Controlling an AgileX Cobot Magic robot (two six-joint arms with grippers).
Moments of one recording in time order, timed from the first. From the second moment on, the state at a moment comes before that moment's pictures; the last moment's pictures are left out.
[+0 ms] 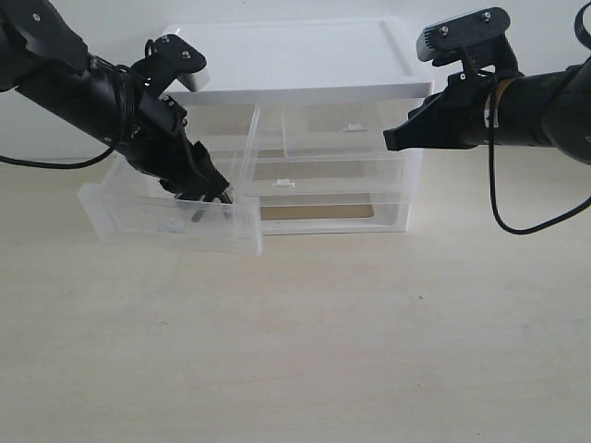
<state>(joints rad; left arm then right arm) -0.31 1.85 -1.40 -0.52 0.71 1.00 0.24 1.73 -1.08 -0.63 -0.18 0.47</state>
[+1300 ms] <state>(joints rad) -0.32 1.28 -1.16 -0.57 0.54 1.07 0.24 1.73 -1.08 -0.63 -0.18 0.47</state>
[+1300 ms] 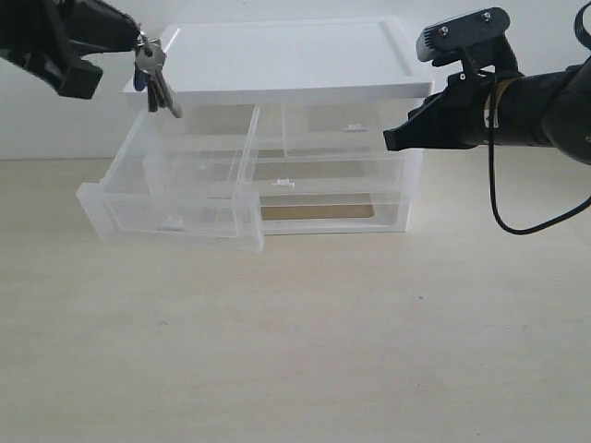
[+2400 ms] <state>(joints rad) -0.63 1.62 -0.83 -1.19 0.29 1.58 0.24 1.73 -1.08 -0.63 -0.18 0.47</state>
